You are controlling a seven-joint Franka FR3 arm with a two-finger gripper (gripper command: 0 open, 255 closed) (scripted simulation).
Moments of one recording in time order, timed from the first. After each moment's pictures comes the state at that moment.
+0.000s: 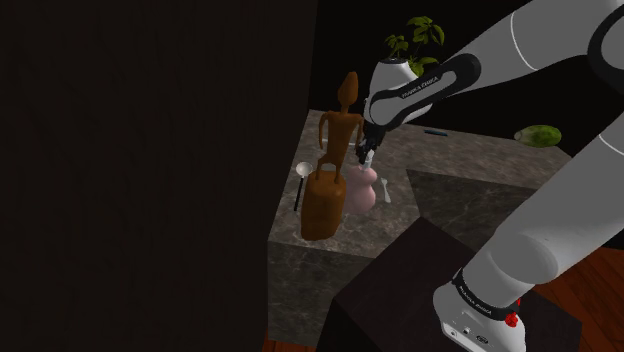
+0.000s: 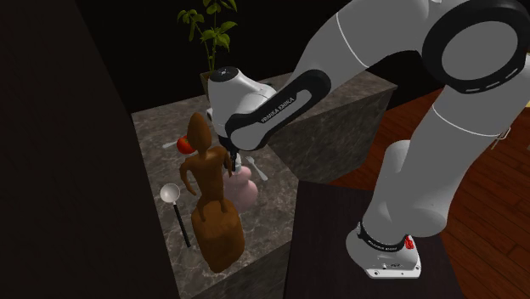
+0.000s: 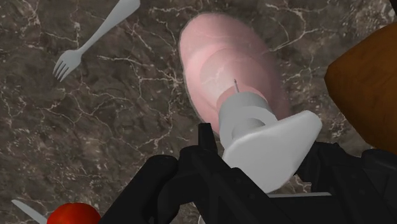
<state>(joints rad) -0.11 -0.09 -0.10 -2.43 -0.18 2.42 -0.14</state>
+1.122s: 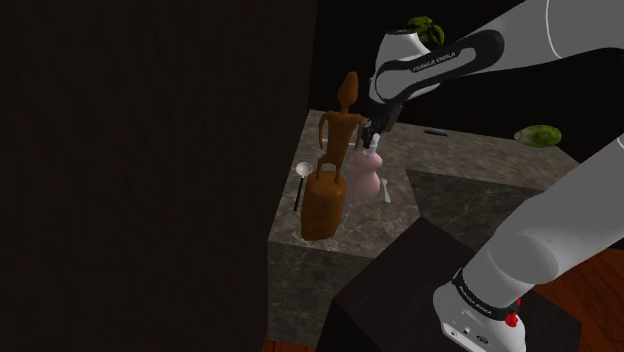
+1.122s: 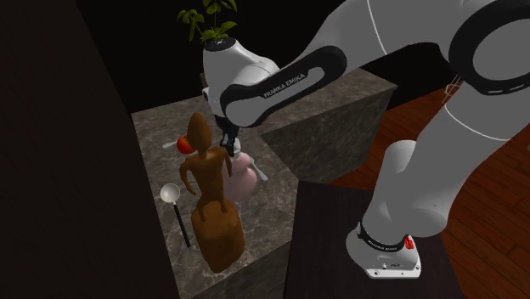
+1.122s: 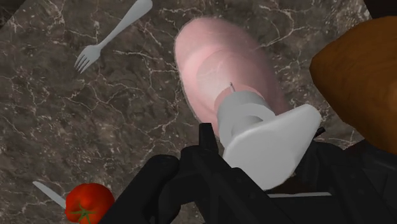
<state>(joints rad) -0.11 -0.19 -0.10 -2.35 -0.17 2.24 -0.16</state>
